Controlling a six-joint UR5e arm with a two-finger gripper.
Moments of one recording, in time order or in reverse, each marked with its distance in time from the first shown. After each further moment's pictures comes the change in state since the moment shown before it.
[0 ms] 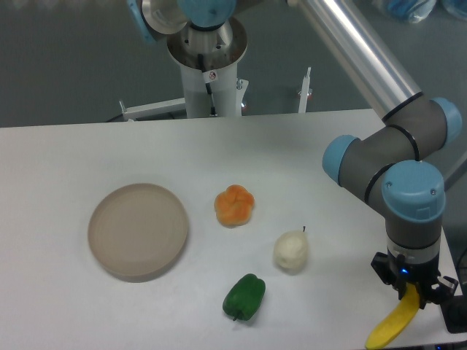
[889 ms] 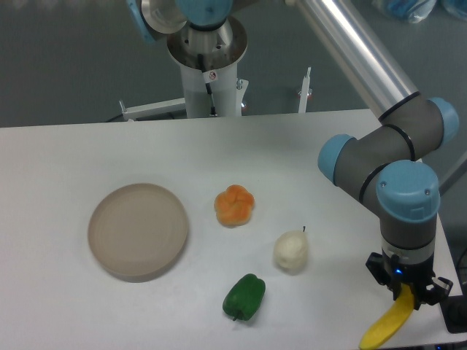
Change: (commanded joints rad) arm -0.025 0.044 -0.047 -0.009 -0.002 -0.006
